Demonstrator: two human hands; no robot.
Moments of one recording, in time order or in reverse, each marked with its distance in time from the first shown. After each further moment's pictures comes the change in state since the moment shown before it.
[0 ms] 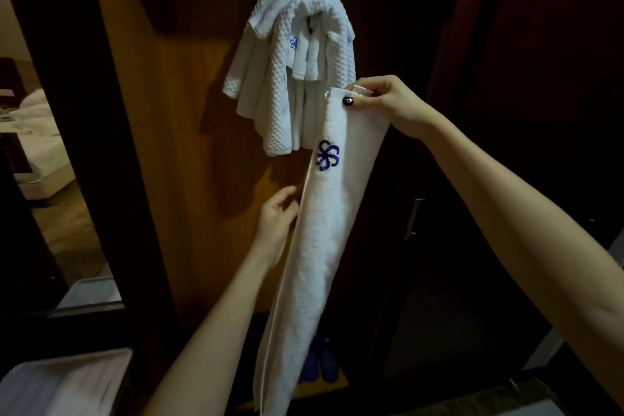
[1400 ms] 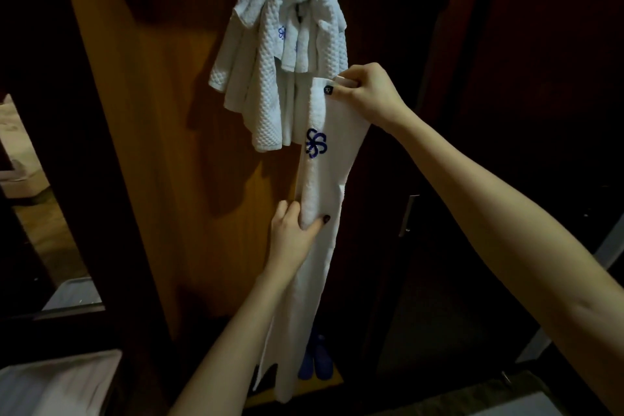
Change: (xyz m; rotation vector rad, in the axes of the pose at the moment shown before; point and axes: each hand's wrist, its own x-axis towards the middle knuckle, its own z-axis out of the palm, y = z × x) left_hand 0.000 -0.042 0.030 0.875 0.140 0.212; right_hand 0.023 0.012 0.017 -0.372 0.301 0.021
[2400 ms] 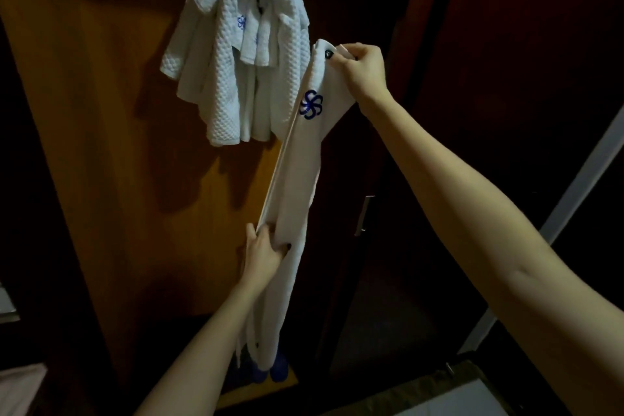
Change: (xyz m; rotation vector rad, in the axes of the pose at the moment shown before) left_hand -0.016 -0.038 0.077 0.056 -0.202 -0.241; right_hand 0.020 0.030 -0.035 0.174 0.279 0.181
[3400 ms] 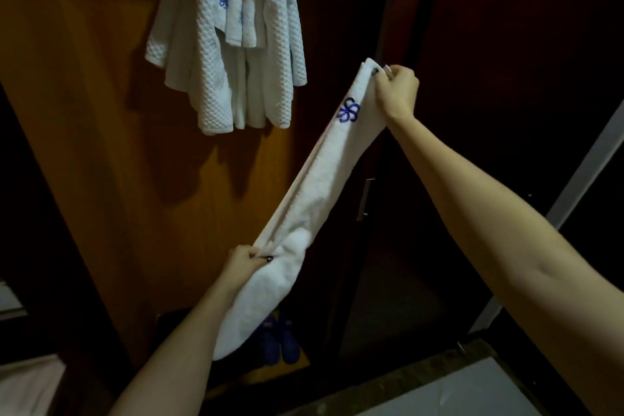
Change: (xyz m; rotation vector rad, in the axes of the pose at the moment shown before) left_hand 0.001 -0.066 0.001 -0.146 -0.340 -0.071; right_hand -0.007 0.092 -0.040 -0.250 0.266 0.165
